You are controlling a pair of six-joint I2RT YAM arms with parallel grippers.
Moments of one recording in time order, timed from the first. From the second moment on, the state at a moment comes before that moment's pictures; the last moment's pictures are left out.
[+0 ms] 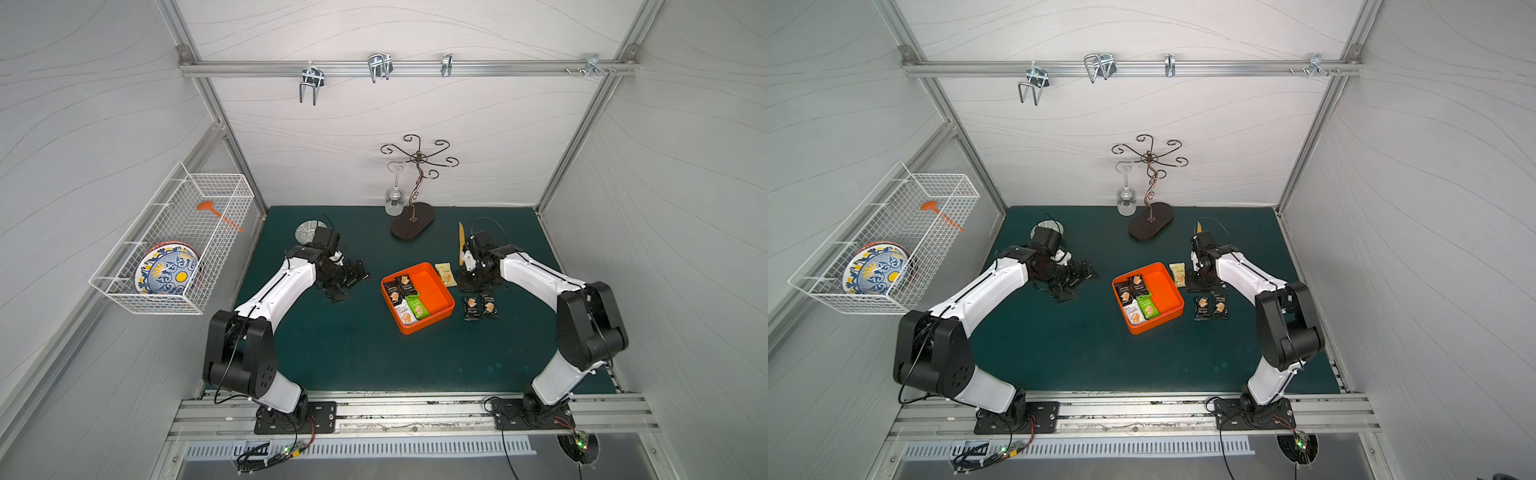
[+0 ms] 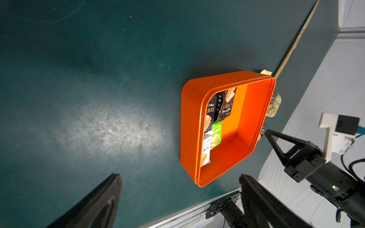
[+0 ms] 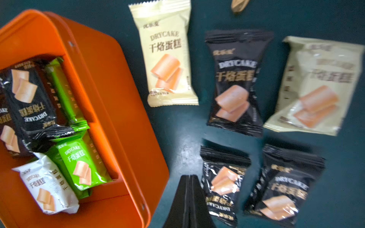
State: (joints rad) left arm -0.22 1.52 1.16 -0.84 0.44 -0.73; right arm 0.40 1.71 1.18 -0.74 -0.14 0.25
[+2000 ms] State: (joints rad) left arm -0.61 1.91 1.58 -1.02 -0.02 -0.63; right arm 0.47 1.55 1.14 -0.79 -0.18 0.38
